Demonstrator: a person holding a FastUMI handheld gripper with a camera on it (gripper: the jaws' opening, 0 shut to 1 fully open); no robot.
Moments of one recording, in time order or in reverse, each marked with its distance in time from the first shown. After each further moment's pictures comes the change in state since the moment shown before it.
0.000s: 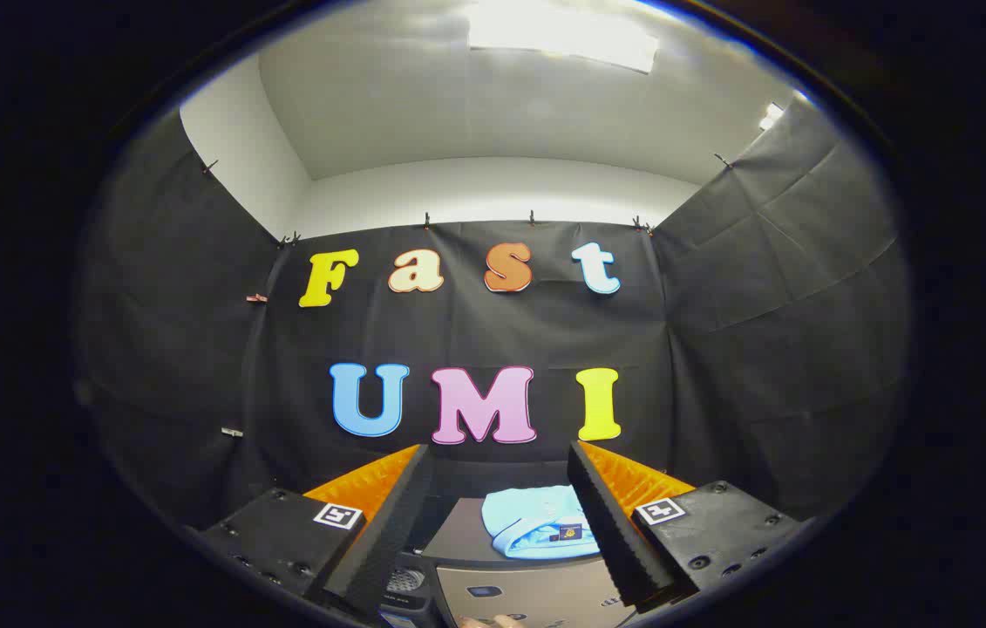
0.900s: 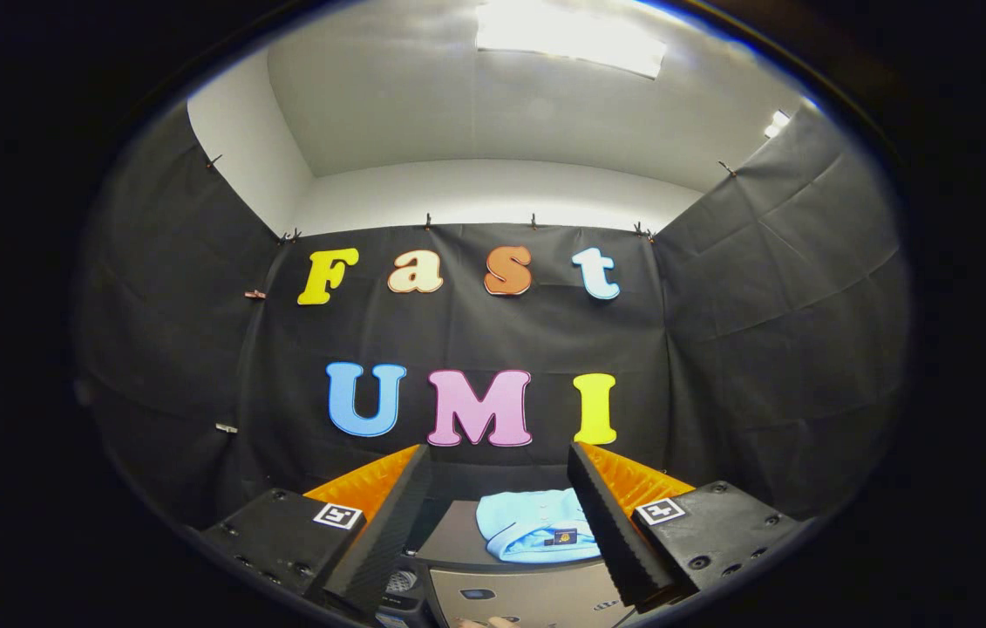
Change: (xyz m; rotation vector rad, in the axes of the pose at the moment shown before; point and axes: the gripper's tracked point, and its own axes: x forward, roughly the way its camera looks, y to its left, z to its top) arm 0.003 -0.005 0.005 -0.025 -0.006 -0.010
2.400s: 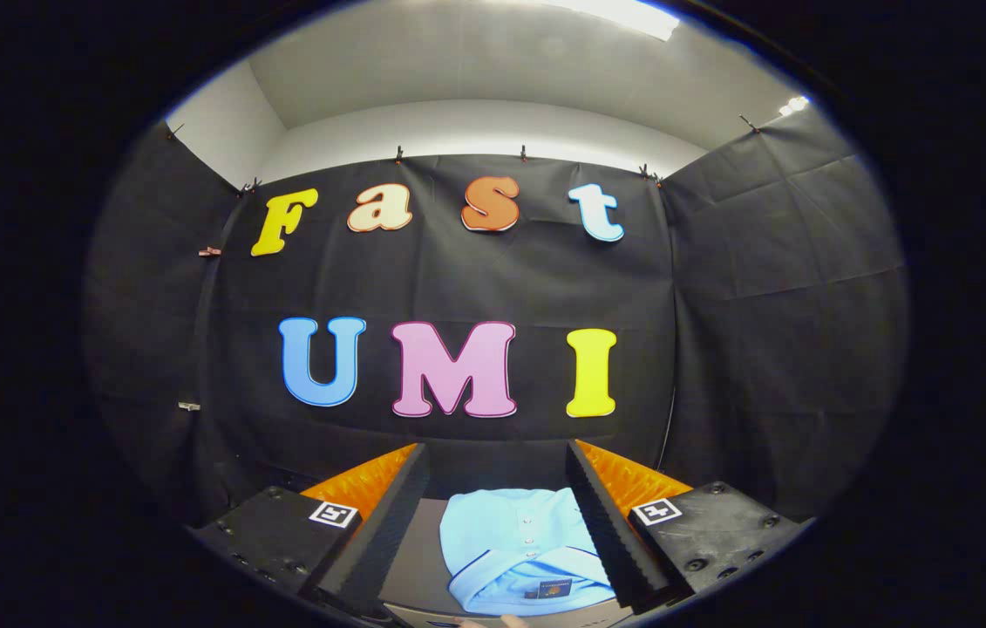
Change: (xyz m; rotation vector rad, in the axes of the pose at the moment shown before) arm 0.184 -0.037 -0.060 -0.014 0.245 -0.055
